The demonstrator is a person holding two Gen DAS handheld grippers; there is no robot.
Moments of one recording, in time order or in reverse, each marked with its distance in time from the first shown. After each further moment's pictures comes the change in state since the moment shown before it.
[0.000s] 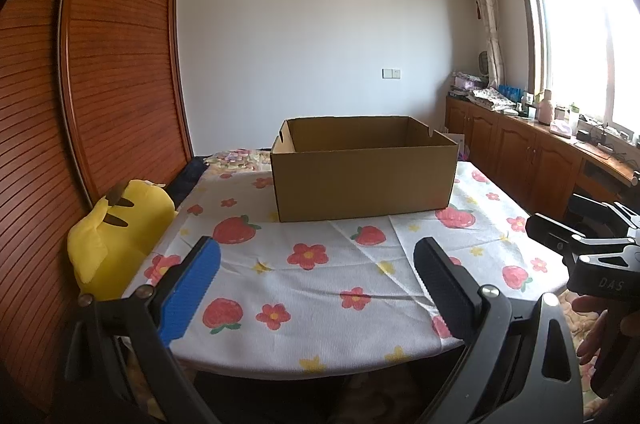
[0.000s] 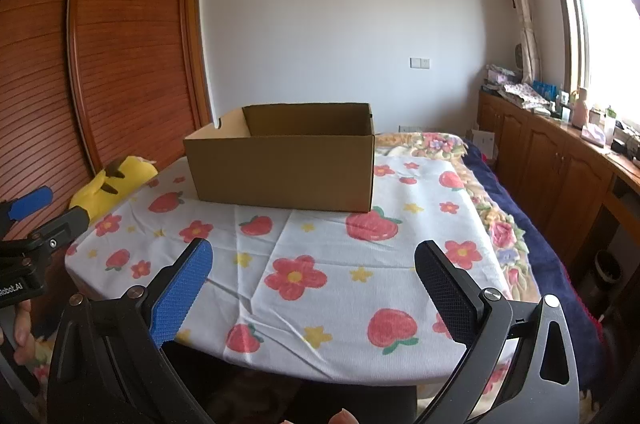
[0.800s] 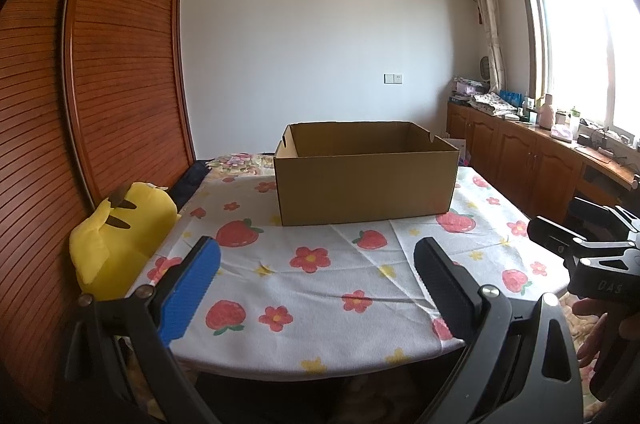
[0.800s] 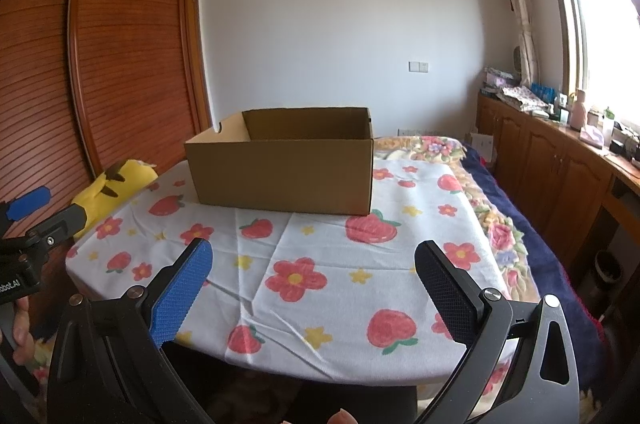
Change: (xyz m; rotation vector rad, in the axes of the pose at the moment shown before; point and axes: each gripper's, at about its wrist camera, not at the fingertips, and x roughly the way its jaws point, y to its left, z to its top) left arm -0.005 0.000 0.001 -0.005 -0.014 0.004; right arm -0.005 0.002 0.002 0.005 -0.014 -0.005
